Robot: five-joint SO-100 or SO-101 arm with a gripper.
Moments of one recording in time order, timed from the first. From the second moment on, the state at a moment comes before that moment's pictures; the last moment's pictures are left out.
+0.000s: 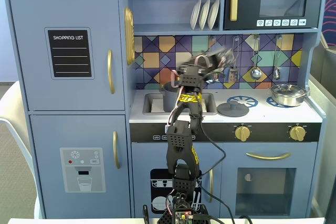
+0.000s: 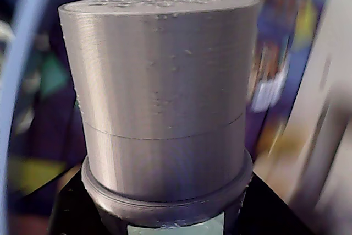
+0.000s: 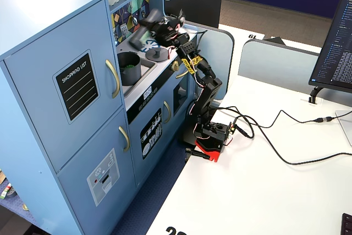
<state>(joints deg) 17.5 112.1 68.9 51.5 -7.3</state>
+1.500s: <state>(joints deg) -4.6 98.3 56.8 53.0 50.2</state>
